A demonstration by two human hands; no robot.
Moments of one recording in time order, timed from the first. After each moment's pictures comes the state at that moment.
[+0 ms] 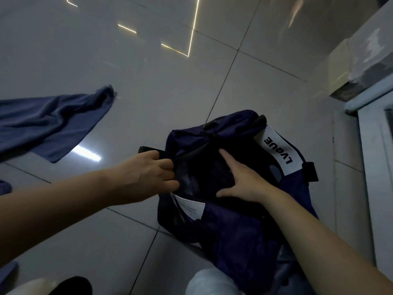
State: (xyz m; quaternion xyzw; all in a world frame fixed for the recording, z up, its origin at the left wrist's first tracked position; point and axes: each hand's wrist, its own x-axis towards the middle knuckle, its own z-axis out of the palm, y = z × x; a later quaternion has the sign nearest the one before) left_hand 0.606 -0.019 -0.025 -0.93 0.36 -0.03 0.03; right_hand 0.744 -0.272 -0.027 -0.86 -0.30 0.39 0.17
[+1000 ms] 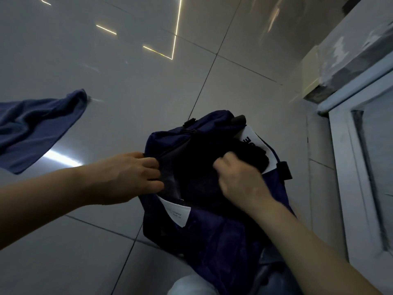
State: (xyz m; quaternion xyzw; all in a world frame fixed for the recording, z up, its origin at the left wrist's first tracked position) left_hand 0.632 -0.026 -0.017 -0.93 0.38 0.00 -0.04; right_hand 0.737 -0.289 -0.005 -0.91 -0.42 -0.02 0.04
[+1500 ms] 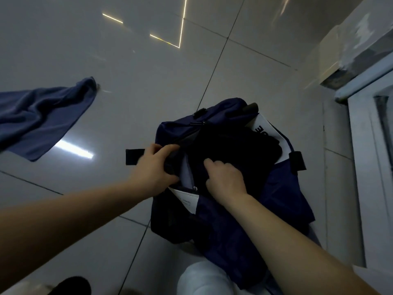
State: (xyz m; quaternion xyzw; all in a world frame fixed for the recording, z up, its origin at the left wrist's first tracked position) left_hand 0.628 -0.085 -0.037 -0.88 -0.22 0.12 -0.41; right_hand 0.709 -0.251 -0.052 -0.93 -0.32 0.16 -0.05
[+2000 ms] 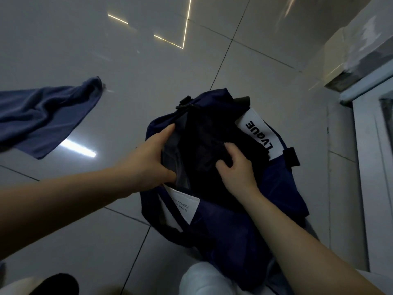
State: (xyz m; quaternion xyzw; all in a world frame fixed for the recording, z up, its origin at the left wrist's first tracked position) left_hand 0.622 -0.064 0.005 -0.79 -0.20 0.13 -0.56; right_hand 0.715 -0.260 -0.032 -0.86 -0.15 0.21 0.44
